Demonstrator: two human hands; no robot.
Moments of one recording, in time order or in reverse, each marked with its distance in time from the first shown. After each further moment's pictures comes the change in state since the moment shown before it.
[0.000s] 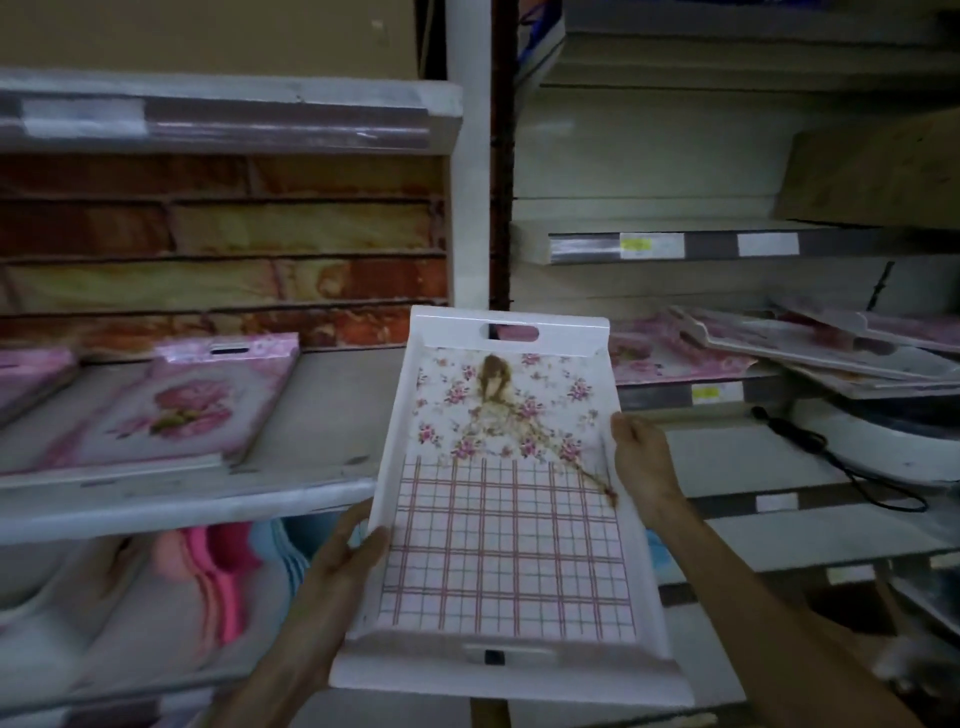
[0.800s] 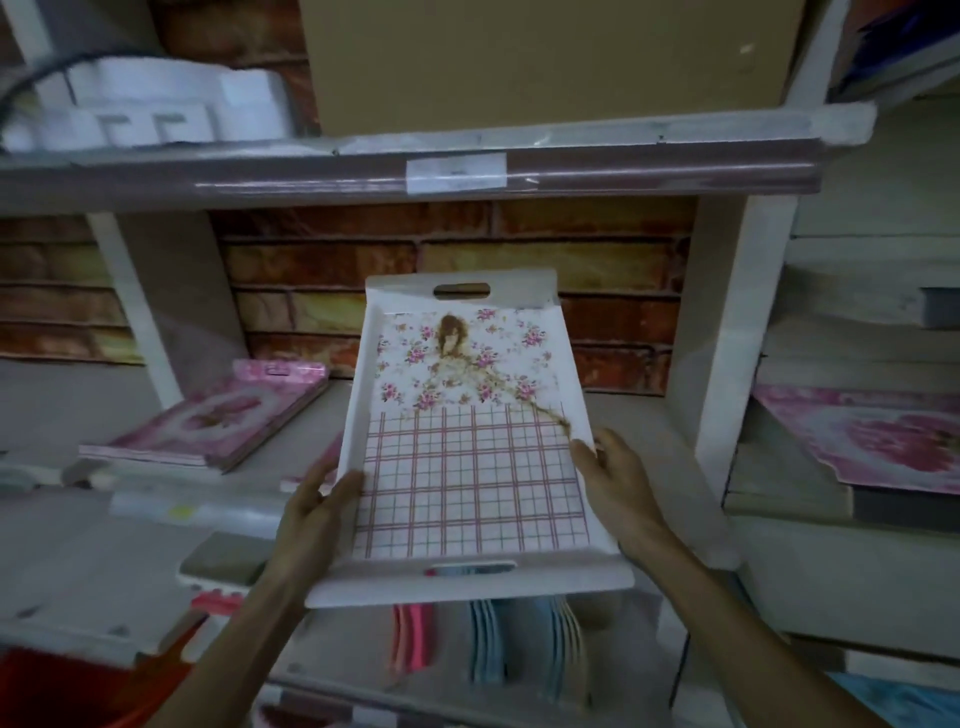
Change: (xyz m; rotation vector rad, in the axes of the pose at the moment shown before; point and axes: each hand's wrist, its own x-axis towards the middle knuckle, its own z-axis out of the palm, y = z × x) left_hand 0.084 0.040 -0.281 0.151 0.479 0.185; right_hand -0.074 -0.102 0.297 0.096 -0.485 -0.246
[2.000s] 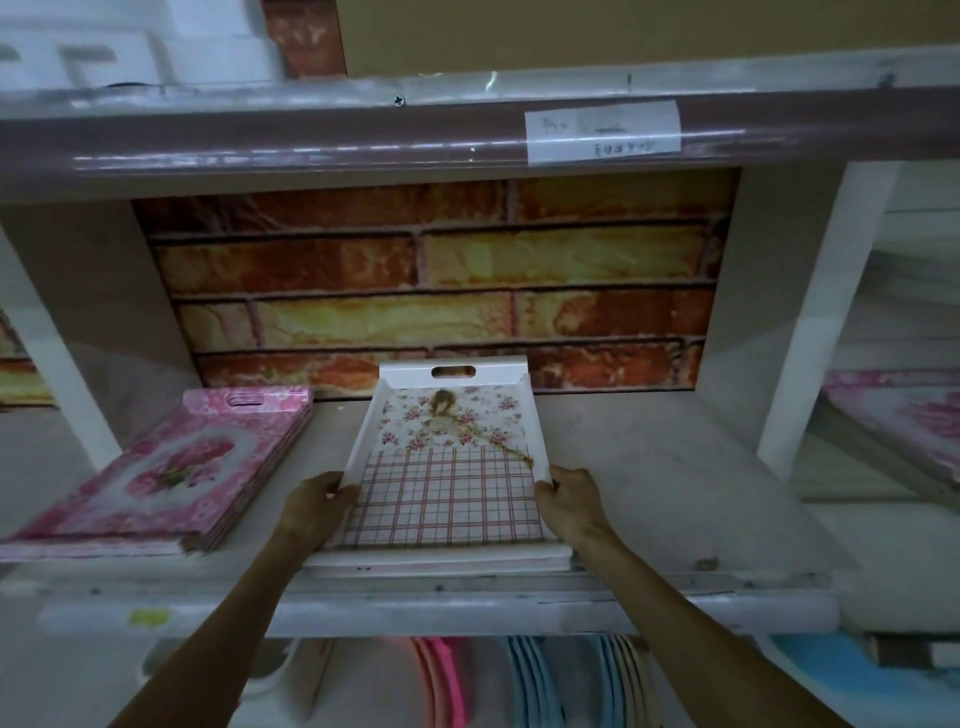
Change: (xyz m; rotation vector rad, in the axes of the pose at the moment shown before) left_hand 0.244 -0.083 -0.065 0.625 -0.248 -0.008; right_hand 0.101 0.057 0.173 -0.275 0.048 0.262
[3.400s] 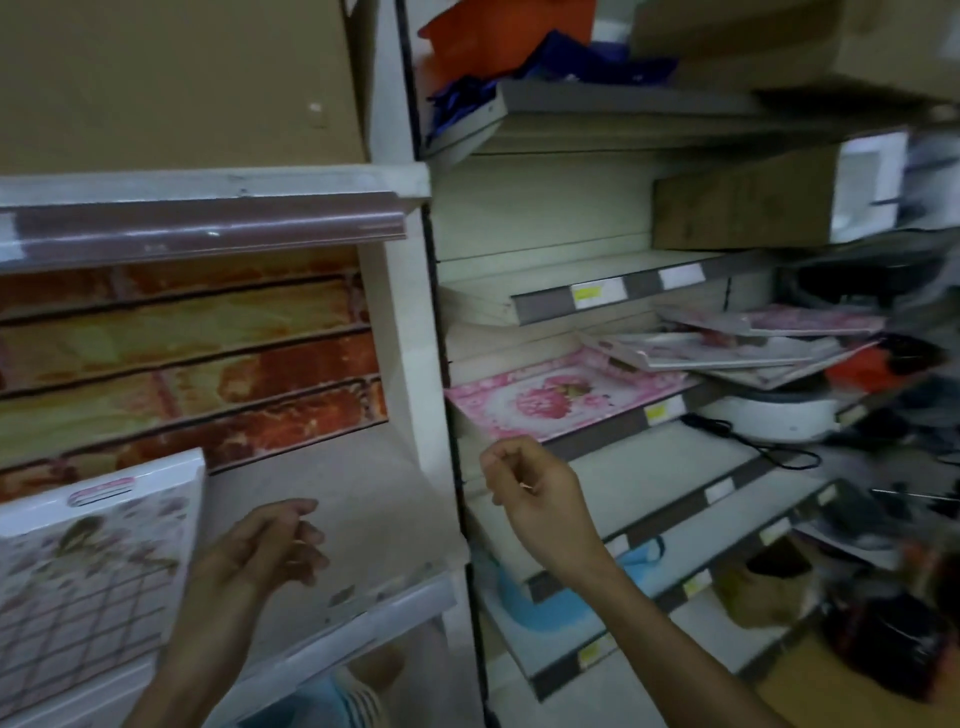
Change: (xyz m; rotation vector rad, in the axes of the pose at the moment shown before) left_hand -0.188 0.259 0.172 -0.818 -0.297 0.422; right_hand -0.149 0.062 -0.328 0.206 0.465 -0.330
